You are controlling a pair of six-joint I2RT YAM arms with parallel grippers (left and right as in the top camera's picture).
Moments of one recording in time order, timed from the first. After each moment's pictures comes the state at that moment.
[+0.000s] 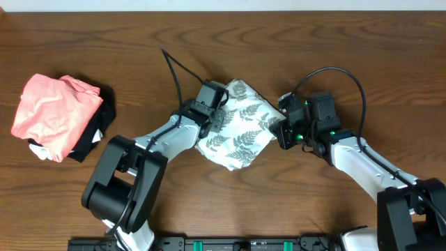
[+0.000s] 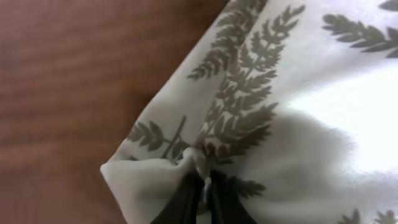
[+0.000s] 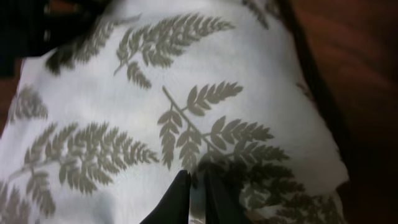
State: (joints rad) left arm -0.47 1.85 0.98 -0.17 -0.16 -0.11; right arm 0.26 1.55 0.72 -0.15 -0.46 0.02
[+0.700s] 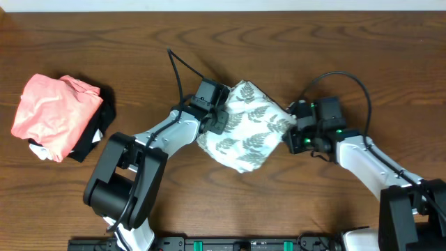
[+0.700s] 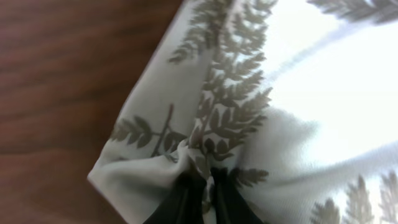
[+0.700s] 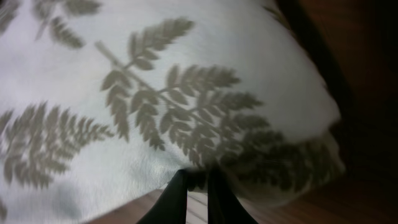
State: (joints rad) left arm -0.46 1.88 1.03 -0.28 0.06 -0.04; right arm 0.18 1.55 0.72 -0.32 -0.36 0.02
